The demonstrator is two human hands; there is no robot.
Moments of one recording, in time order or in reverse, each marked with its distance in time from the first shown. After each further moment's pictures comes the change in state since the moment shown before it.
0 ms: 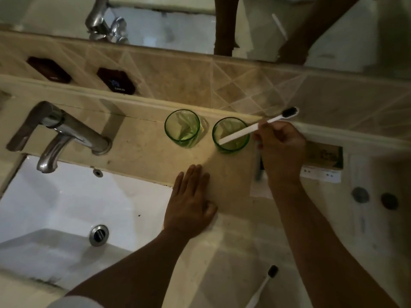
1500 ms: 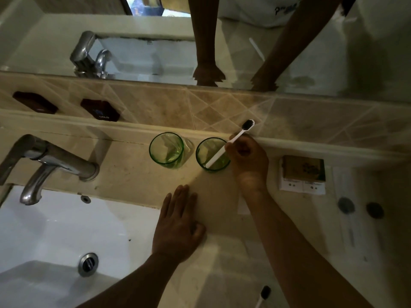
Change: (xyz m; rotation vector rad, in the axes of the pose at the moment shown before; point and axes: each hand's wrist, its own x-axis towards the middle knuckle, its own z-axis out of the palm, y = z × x) left_hand -0.002 0.000 0.000 0.016 -0.075 -0.037; right_hand 0.021 0.022 0.020 -0.249 -0.107 -0.050
